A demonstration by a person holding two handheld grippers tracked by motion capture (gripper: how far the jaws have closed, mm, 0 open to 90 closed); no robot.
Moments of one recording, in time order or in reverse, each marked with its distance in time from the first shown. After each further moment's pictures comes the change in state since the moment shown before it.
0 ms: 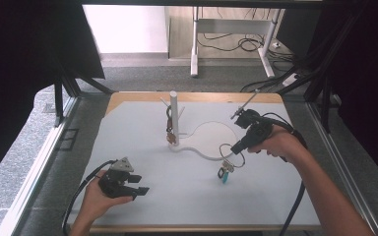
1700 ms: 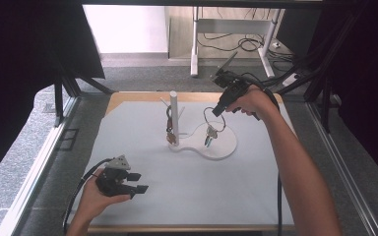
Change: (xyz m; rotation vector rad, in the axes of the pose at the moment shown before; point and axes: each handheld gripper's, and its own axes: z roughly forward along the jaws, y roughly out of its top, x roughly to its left) left arm 0.002 0.002 -0.011 -0.041 -0.029 0.004; right arm -0.042 0.109 -0.006 -0.024 -0.032 0.067
